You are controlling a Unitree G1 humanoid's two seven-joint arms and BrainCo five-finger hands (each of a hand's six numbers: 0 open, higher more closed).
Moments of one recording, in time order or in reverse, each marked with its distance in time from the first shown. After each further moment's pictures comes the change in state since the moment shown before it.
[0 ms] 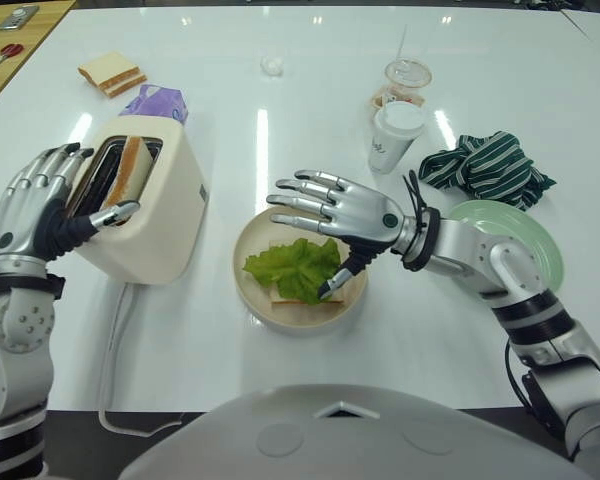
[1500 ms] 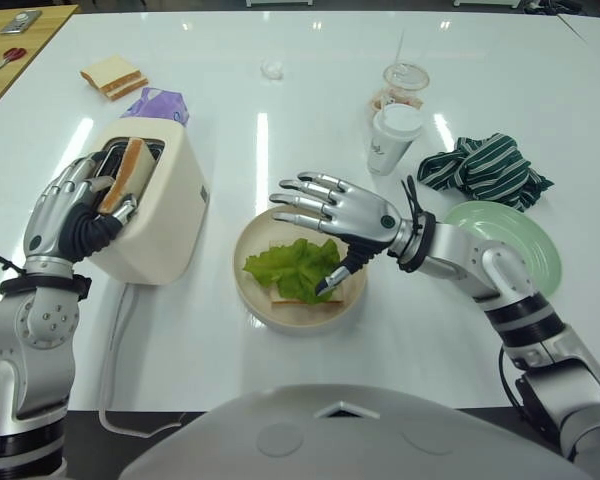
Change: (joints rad) left arm -0.030 -0.029 -0.052 0.027 -0.083 0.017 0.007; right arm 0.021 0.029 0.002 0.054 -0.001 0.005 -0.019
